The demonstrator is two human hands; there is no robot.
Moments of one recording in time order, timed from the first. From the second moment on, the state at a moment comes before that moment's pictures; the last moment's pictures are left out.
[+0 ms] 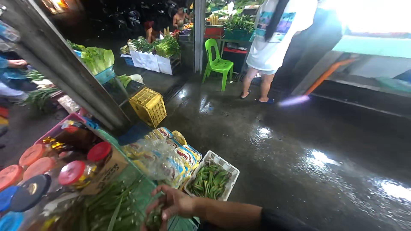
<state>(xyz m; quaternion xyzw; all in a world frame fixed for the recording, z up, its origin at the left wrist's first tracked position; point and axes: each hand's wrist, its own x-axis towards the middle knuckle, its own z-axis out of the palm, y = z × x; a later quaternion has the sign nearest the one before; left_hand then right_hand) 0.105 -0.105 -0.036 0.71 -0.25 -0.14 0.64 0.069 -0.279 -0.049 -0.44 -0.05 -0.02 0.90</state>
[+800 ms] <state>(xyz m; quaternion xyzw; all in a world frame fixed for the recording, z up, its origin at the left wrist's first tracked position) 0.103 -0.101 -0.020 0.80 -0.21 -0.30 0.47 0.060 -0.315 -0.025 -0.82 -0.17 0.04 0.55</state>
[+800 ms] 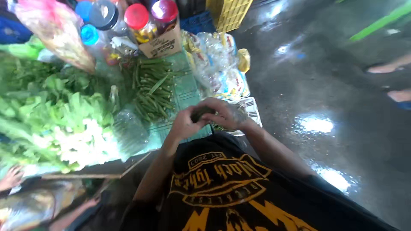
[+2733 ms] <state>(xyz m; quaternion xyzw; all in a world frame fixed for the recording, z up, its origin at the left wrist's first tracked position) 0.214 0.102 -0.068 0.44 0.02 -0.06 0.90 0.310 -0.039 -0.016 -0.93 -0.20 -0.08 0.32</state>
